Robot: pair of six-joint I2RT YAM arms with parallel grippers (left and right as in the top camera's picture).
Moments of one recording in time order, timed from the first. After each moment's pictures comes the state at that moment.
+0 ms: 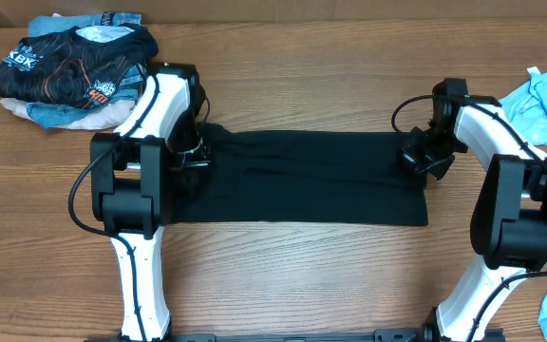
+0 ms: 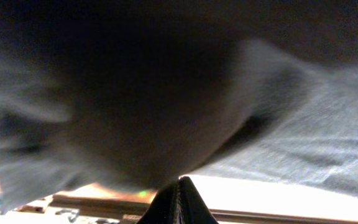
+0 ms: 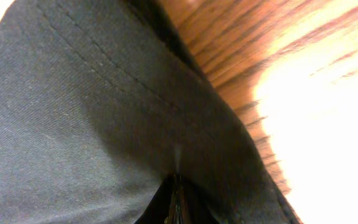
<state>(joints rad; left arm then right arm) -0.12 2.35 1.88 -1.62 0.03 -0.25 -0.10 2.04 1.38 -0.94 -0.16 0.58</state>
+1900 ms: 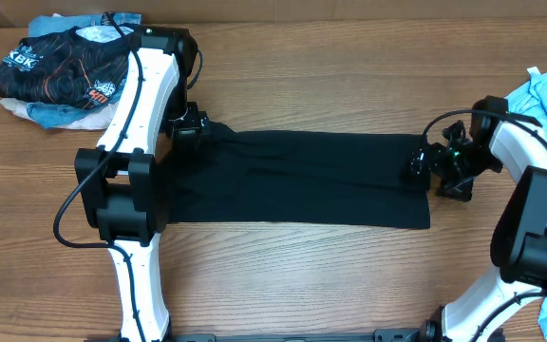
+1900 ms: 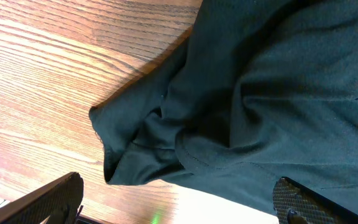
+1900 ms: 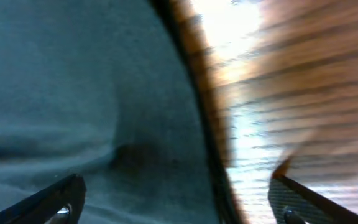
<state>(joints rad) -0.12 2.29 2.12 -1.63 -0.16 -0.39 -0.26 1.96 1.26 -0.94 -0.37 0.12</state>
